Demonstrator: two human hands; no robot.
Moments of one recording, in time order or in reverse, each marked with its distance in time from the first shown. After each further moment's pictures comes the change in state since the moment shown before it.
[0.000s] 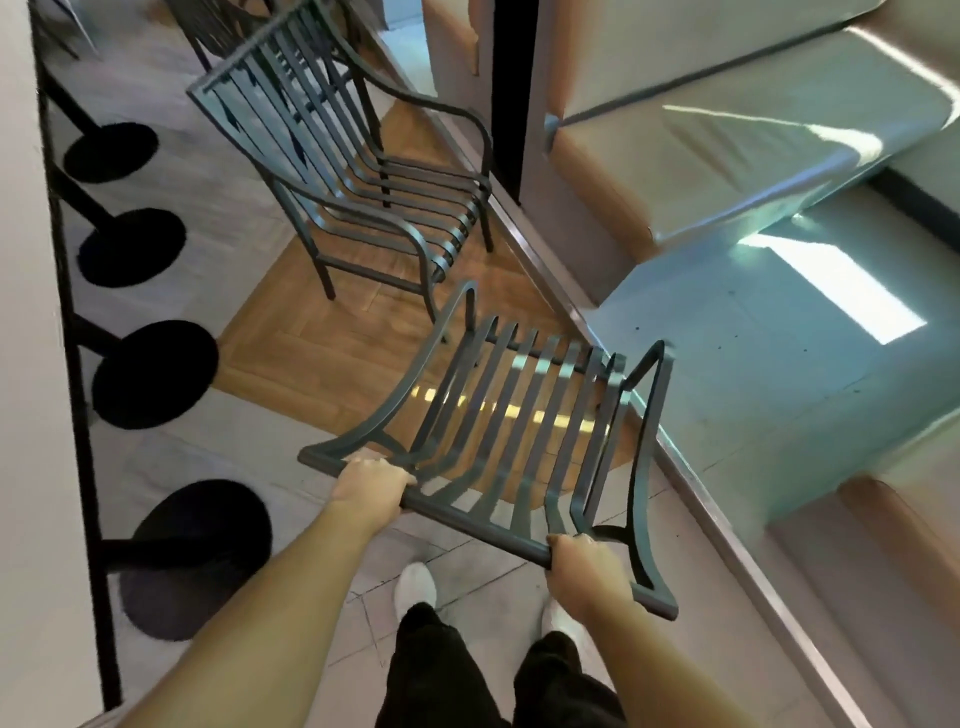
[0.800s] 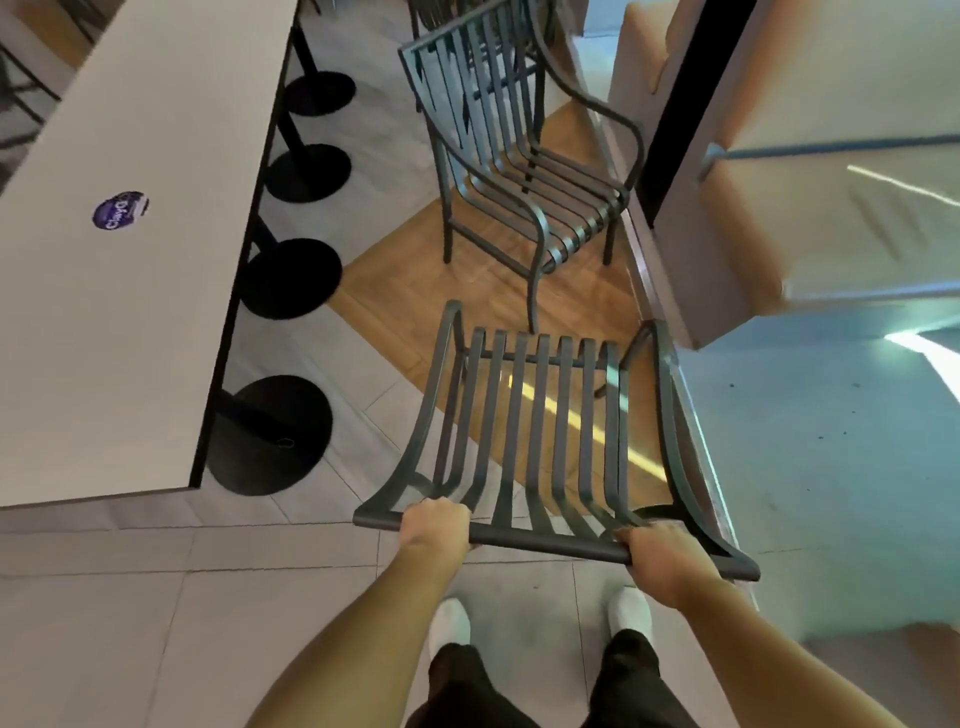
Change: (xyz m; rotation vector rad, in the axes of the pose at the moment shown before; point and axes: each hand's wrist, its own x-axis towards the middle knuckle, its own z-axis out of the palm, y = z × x) left_hand -0.097 0.132 0.068 -0.405 -0.140 -0.366; right_hand 0.008 0.094 -0.049 -0.449 -0.107 -0.367
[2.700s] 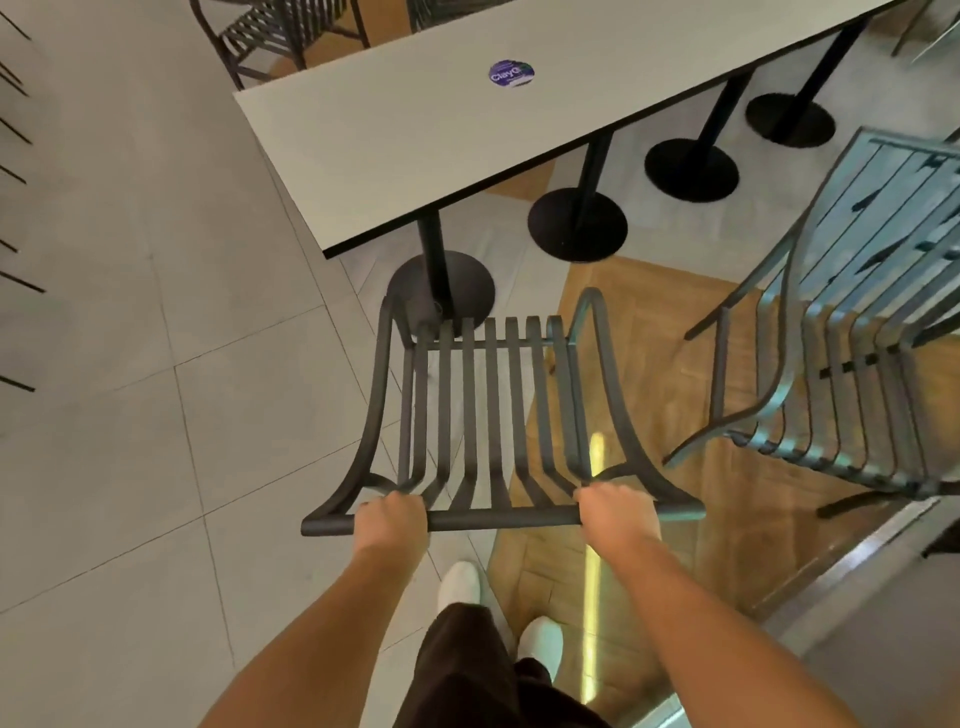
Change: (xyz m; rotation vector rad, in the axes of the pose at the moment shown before) left_hand 0.040 0.180 -0.077 -0.724 -0.090 -0.996; right_hand 0.260 0.029 -0.208 -0.814 0.111 -0.873
